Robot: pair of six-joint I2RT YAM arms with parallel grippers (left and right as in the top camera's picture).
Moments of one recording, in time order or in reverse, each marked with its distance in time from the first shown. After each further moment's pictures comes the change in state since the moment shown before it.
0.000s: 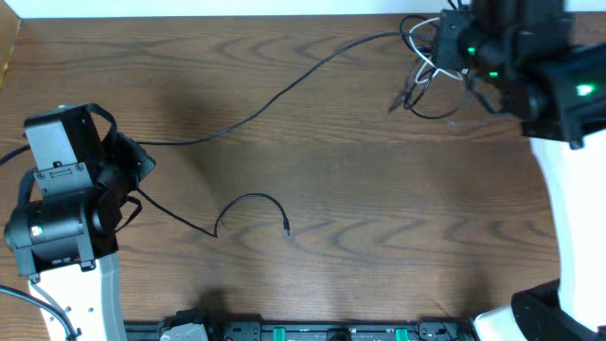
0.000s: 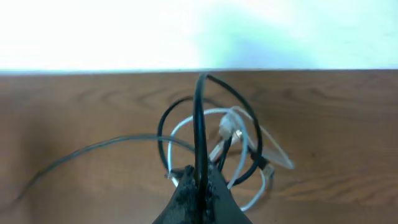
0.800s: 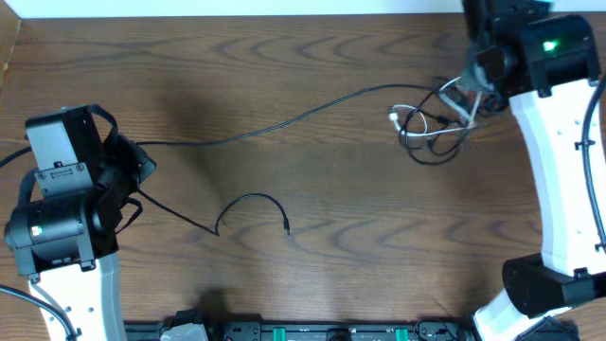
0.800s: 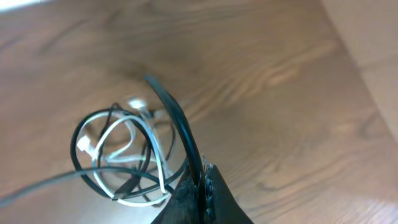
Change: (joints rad) left arm 0.000 0.000 0.000 -0.016 0.000 0.000; right arm -0.074 0.124 -0.037 -0.299 0.423 0.328
